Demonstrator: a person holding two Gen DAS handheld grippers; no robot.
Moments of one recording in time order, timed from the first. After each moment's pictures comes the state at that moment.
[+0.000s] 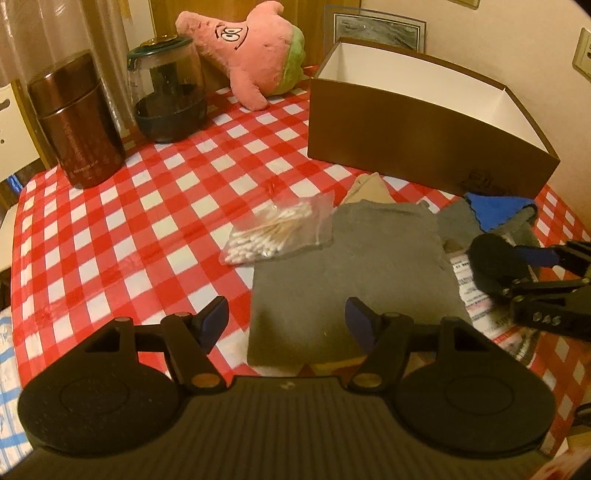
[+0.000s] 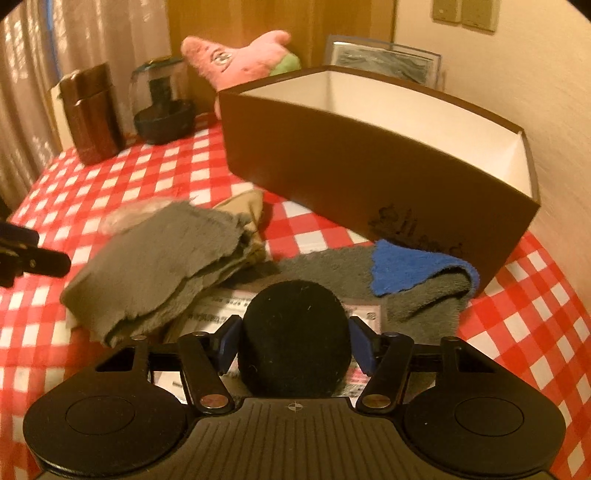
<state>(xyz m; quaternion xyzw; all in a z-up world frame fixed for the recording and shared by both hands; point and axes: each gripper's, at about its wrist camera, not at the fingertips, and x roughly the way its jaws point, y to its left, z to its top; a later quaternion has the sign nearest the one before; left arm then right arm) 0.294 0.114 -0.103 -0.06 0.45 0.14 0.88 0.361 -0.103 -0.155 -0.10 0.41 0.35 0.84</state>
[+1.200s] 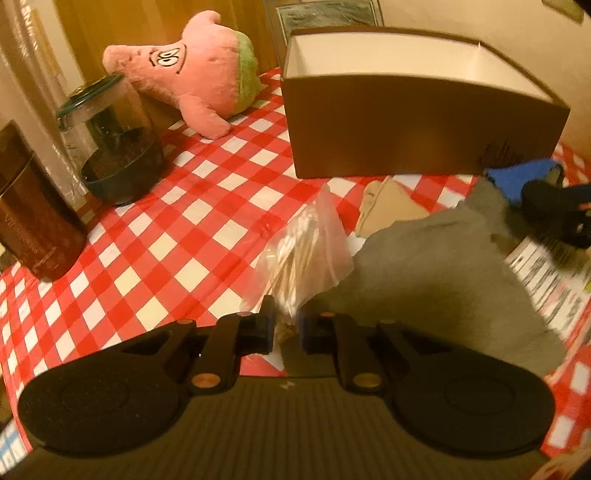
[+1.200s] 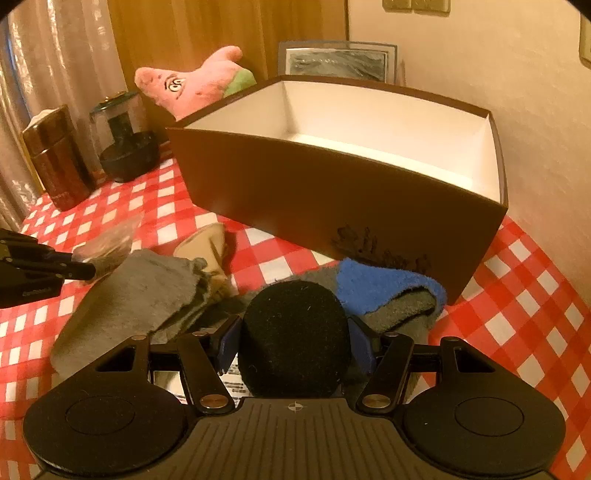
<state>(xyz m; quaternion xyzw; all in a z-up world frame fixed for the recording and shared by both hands) 0.351 0.145 -0.134 0.04 0.45 0.07 0.89 0.394 -0.112 -0.141 -0.05 0.43 0.32 0.84</state>
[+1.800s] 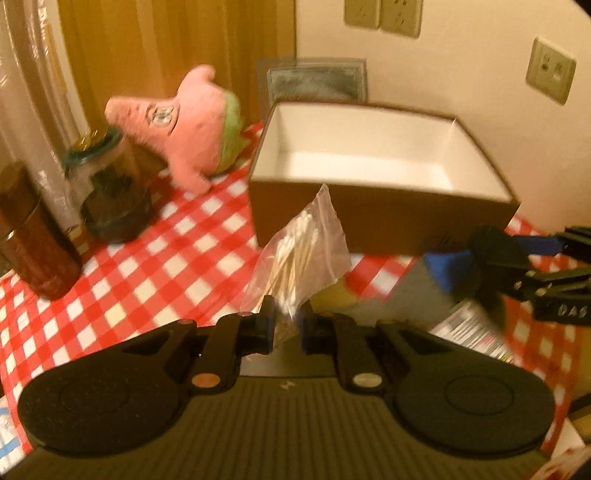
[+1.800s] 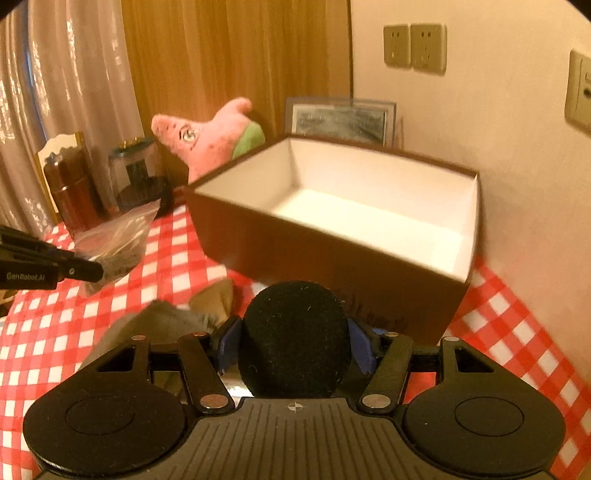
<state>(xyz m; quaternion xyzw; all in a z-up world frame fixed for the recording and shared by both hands) 0.359 0.104 -0.048 -0.01 0.41 0.05 0.91 0.397 -0.128 -0.091 -0.04 0.37 0.34 0.86</state>
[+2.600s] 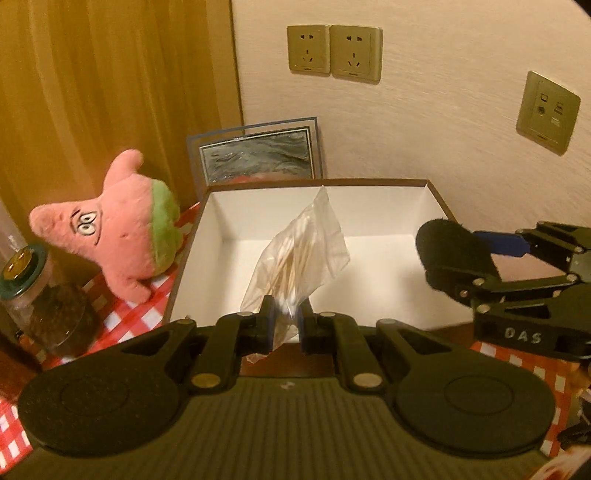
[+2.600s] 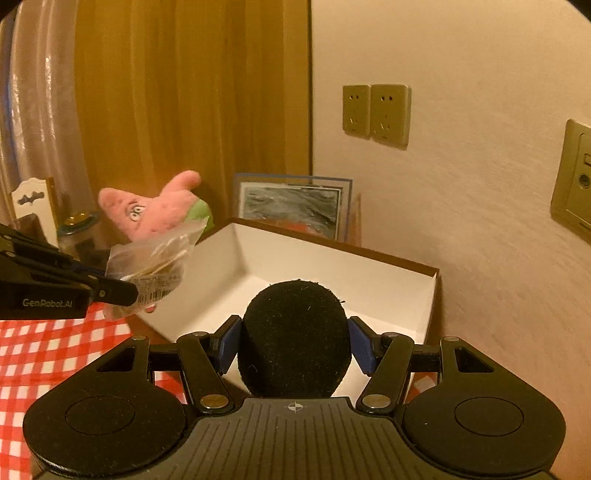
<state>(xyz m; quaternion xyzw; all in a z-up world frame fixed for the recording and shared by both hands) 0.490 0.048 -0.014 0.02 0.37 0.02 0.93 0.501 -0.135 -0.055 -0.03 0.31 0.31 0.90</state>
